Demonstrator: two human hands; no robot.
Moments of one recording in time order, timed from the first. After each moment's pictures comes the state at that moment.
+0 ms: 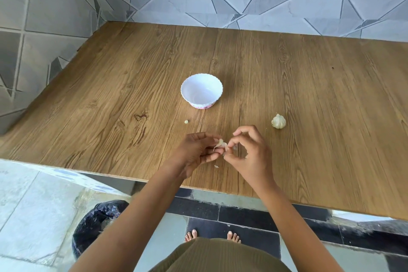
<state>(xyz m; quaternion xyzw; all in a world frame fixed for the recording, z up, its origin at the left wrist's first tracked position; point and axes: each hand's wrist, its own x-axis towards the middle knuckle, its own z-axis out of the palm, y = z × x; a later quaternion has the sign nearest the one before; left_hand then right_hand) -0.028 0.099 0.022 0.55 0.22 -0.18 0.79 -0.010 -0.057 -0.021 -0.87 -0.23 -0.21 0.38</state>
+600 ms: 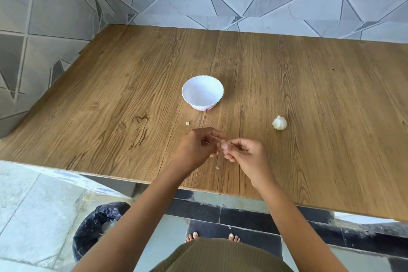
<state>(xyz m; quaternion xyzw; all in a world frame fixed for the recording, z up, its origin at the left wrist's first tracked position) -0.029 0.102 0.021 0.81 0.06 -0.07 0.58 -0.014 -0.048 -0.009 -0.72 -0.05 0.11 0.68</state>
